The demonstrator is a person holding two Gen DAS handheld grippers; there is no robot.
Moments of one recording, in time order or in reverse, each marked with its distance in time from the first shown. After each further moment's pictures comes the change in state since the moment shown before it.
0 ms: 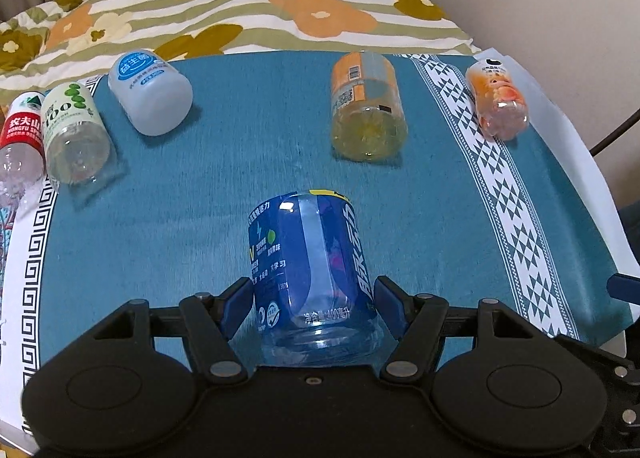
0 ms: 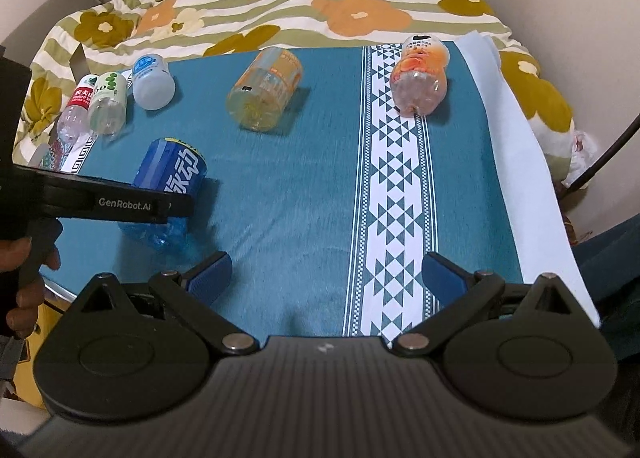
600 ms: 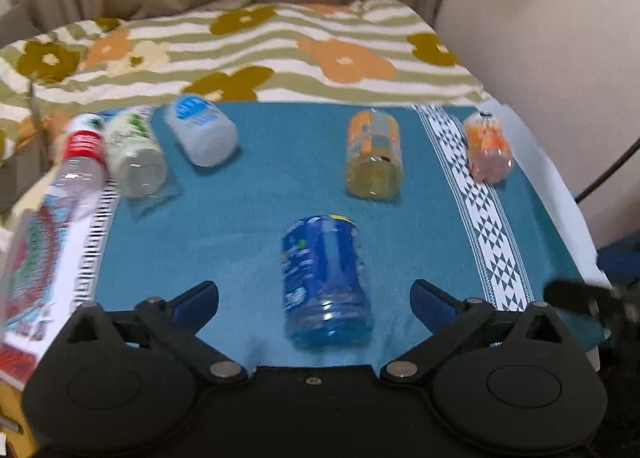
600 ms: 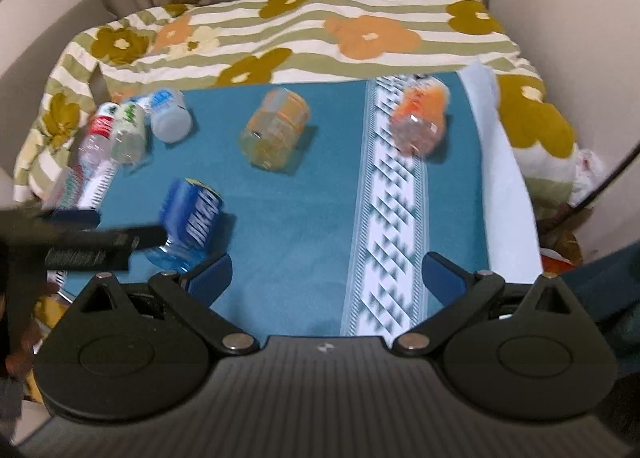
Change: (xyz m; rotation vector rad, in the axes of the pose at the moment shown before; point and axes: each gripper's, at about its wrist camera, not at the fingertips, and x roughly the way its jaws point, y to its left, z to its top) left arm -0.076 0.000 -0.018 -0.064 -0.127 0.068; right arm -0.030 -0.012 0.039 -0.004 -0.024 0.075
